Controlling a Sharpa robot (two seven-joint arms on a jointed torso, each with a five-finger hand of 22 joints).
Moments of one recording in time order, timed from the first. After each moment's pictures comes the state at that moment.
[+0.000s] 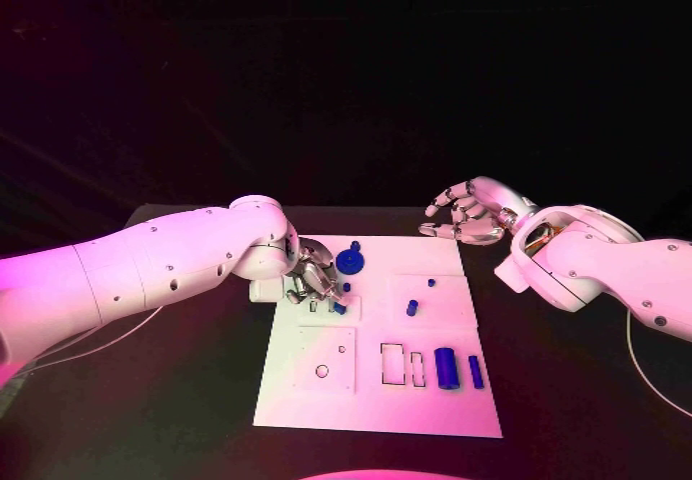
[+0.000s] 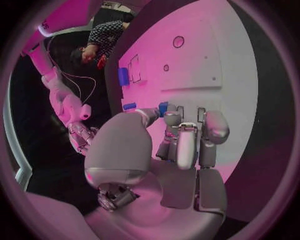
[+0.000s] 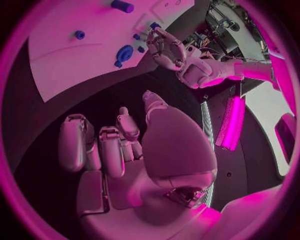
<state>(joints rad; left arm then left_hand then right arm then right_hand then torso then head) 1.31 -0.62 -0.08 1.31 -0.78 0.40 -0.54 1.27 -0.09 0.58 0.27 0.16 0.75 0.10 0.76 0.65 1.16 0.02 1.14 0.88 1.47 -0.03 1.49 1.31 0.11 1.21 0.09 1.37 1.08 1.37 -0.86 -0.16 1.57 -0.97 -0.43 -0.07 1.32 -0.13 0.09 0.29 0.31 0.77 0.17 0.37 0.44 1.23 0.09 1.24 1.19 1.47 0.02 1.53 1.31 0.05 1.42 0.12 1.29 1.31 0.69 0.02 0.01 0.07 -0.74</state>
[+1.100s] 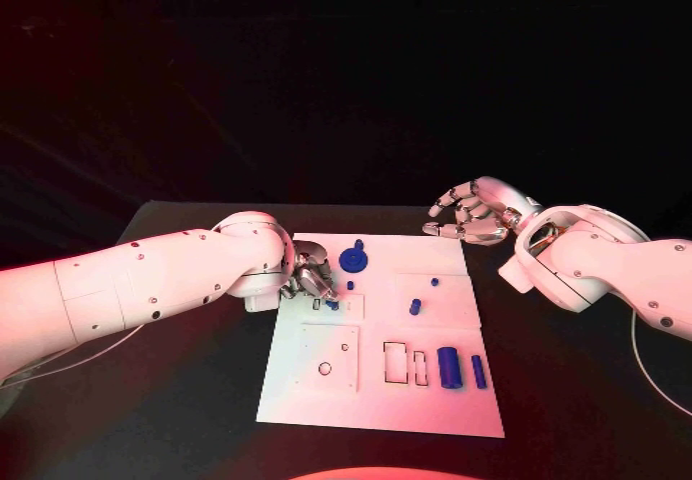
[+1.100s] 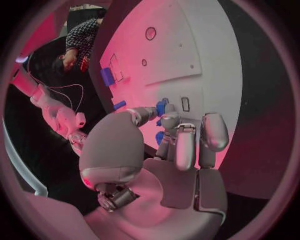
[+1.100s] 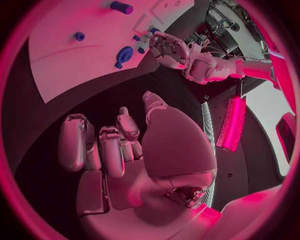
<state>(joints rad) 1.27 -0.71 -0.08 1.45 -1.03 0.21 -0.52 1.16 -0.16 0.70 0.22 0.27 0.81 0.08 0.78 0.72 1.23 0.01 1.15 0.92 1.47 -0.05 1.51 1.31 0.11 1.26 0.06 1.41 1.15 1.37 -0.87 -0.16 1.58 -0.97 -0.42 -0.08 1.32 -0.12 0.09 0.29 0.32 0.77 0.17 0.37 0.44 1.22 0.08 1.24 1.19 1.47 0.02 1.53 1.31 0.05 1.42 0.12 1.29 1.31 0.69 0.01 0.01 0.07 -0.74</state>
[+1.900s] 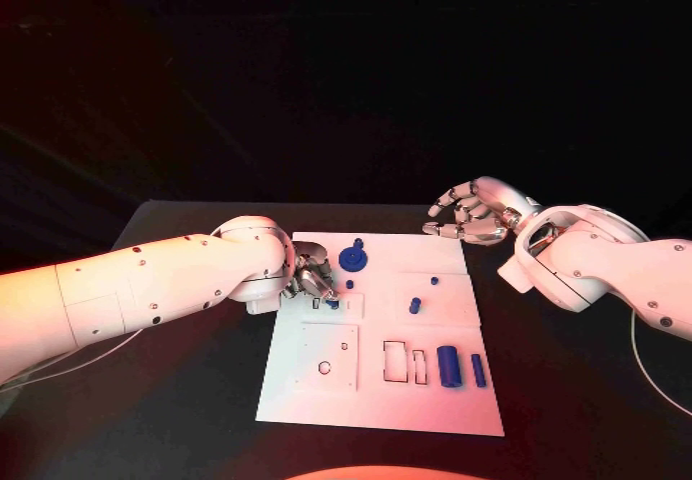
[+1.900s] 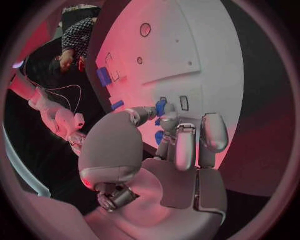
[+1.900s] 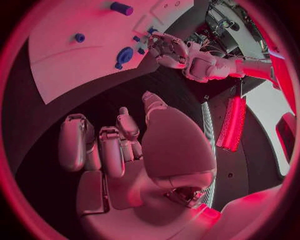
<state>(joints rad) 1.26 -0.71 -0.08 1.46 -1.07 0.18 -0.52 1.14 -0.17 0.71 0.21 0.29 0.82 0.08 0.78 0.72 1.24 0.00 1.16 0.93 1.47 -0.05 1.51 1.31 0.11 1.27 0.06 1.42 1.16 1.37 -0.87 -0.16 1.58 -0.97 -0.42 -0.08 1.32 -0.12 0.09 0.29 0.33 0.77 0.17 0.37 0.44 1.22 0.08 1.24 1.18 1.47 0.02 1.53 1.31 0.05 1.42 0.12 1.29 1.31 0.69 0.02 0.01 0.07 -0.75</state>
